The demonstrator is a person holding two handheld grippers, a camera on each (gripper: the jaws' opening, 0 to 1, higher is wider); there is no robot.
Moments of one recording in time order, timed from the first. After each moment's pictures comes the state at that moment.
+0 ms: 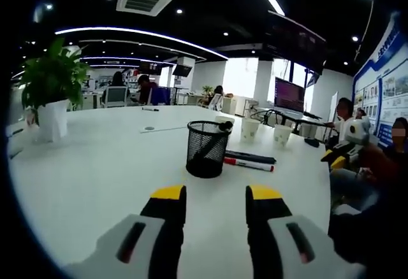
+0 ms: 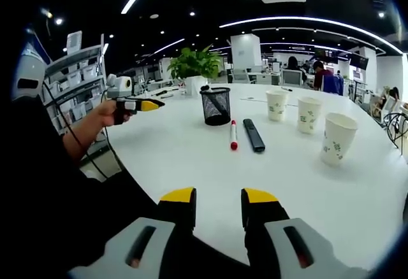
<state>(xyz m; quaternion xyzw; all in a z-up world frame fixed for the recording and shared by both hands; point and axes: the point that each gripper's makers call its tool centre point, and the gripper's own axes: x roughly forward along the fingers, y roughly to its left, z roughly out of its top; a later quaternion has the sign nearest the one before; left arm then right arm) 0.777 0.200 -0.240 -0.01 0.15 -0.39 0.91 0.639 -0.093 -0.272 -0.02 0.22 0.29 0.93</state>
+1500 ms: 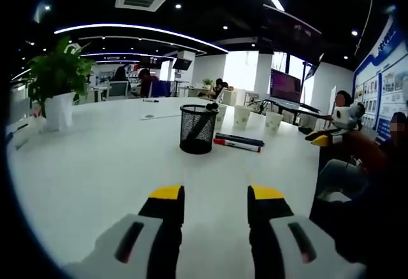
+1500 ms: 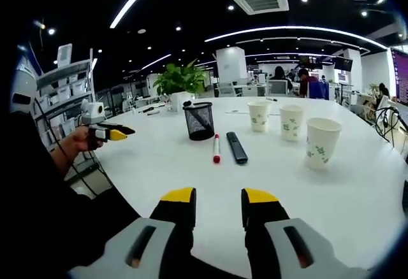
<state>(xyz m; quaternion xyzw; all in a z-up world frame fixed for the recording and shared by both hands) 0.722 0.218 -0.258 -0.01 0.17 -0.39 0.90 0.656 -0.115 -0.262 0.01 0.18 0.24 0.96</state>
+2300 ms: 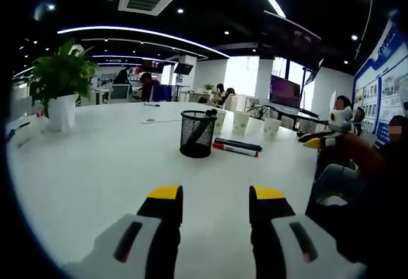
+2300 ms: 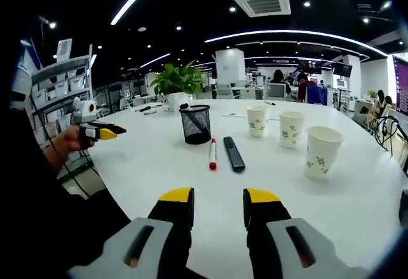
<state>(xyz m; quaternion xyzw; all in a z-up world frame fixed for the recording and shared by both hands) 0.715 0.222 -0.248 -0.02 0.16 -0.39 0.91 0.673 -0.109 -0.257 -0.01 0.17 0.23 0.96</state>
